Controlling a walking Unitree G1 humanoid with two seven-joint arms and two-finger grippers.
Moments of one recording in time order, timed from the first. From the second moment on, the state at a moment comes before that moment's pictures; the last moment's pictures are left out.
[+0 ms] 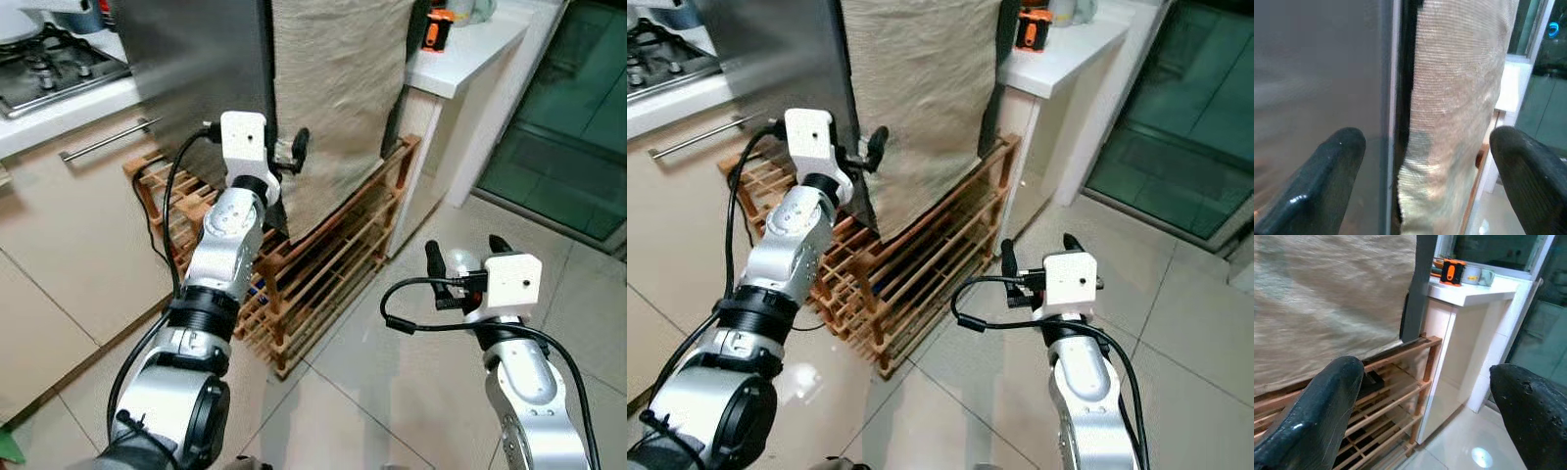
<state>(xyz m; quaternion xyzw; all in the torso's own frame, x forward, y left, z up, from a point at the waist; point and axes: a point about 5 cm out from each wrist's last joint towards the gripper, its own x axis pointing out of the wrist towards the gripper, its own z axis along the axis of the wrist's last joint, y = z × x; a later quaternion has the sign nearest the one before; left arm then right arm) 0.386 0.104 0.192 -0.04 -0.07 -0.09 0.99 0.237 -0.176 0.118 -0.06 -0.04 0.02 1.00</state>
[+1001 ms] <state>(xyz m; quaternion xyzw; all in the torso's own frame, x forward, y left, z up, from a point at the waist) 0.407 0.098 0.203 -0.14 -0.05 -0.13 0.98 0.225 -0.180 0.118 -0.07 -0.03 0.01 1.00</state>
